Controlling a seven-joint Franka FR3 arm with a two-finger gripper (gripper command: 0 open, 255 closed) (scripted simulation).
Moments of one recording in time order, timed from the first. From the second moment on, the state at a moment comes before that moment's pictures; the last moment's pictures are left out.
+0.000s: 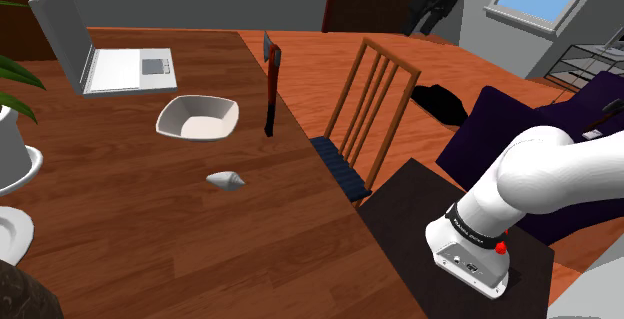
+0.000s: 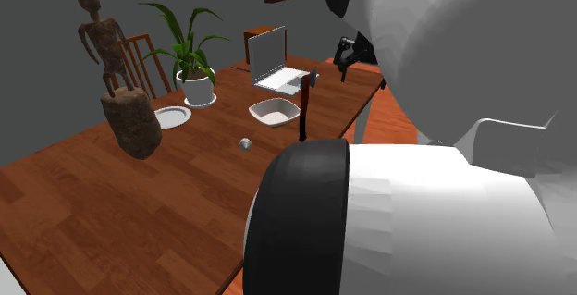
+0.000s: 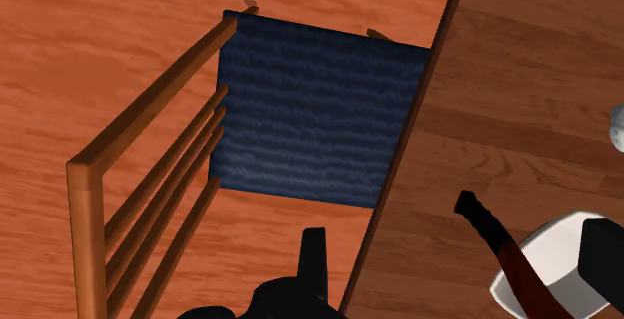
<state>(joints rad) -0.01 -0.82 0.02 -2.31 0.08 1.69 0.06</state>
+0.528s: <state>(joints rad) 0.02 -0.78 0.12 -2.43 0.14 1.86 0.16</state>
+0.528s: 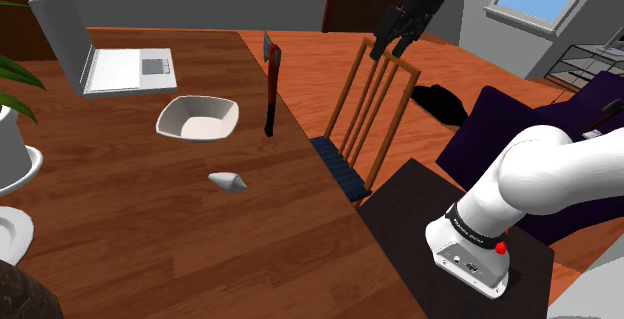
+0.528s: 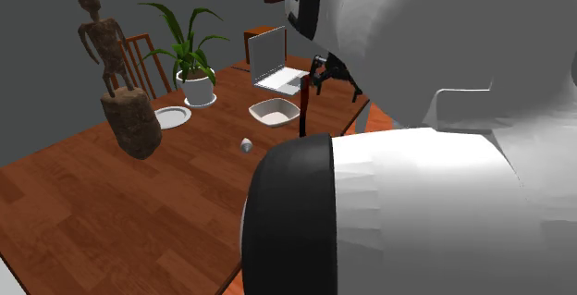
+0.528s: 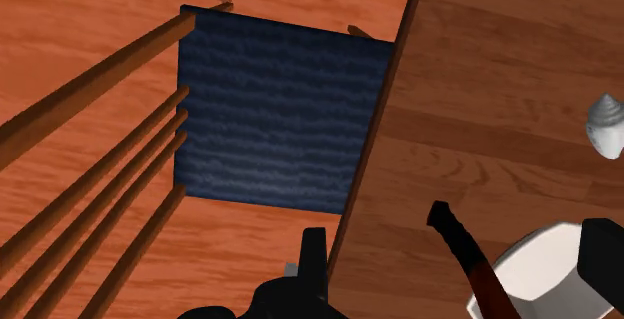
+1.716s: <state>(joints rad) 0.06 -0.39 0.49 -2.50 0.21 2.38 0.50</state>
